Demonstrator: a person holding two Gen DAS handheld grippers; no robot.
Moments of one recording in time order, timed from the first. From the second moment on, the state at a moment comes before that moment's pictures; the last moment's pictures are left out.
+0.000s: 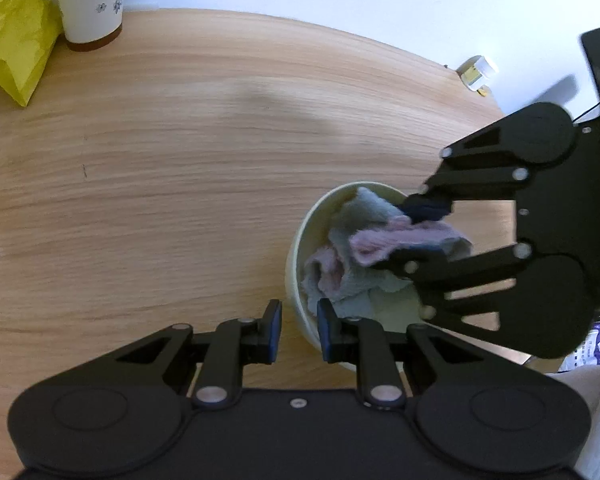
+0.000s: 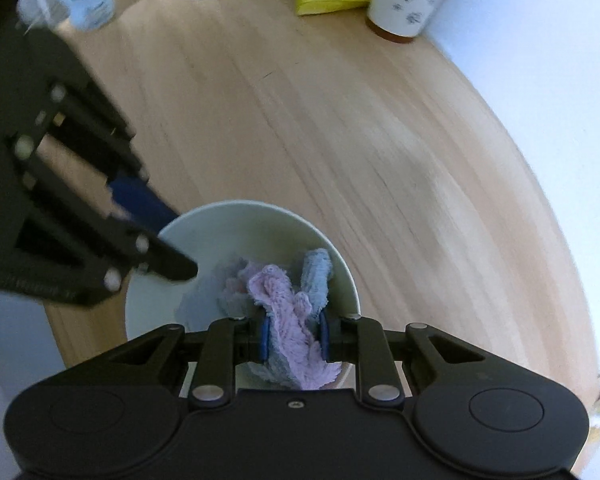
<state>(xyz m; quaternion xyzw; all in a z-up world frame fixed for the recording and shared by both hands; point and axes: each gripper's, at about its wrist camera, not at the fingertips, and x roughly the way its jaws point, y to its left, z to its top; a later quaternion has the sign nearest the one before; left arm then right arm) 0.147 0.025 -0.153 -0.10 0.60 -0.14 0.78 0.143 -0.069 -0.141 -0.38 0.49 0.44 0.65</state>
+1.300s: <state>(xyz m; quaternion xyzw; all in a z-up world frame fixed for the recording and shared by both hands) 0.149 0.009 -0.152 -0.07 0.59 -0.14 0.79 0.083 -0.075 -0.121 -0.50 0.46 0.48 0.56</state>
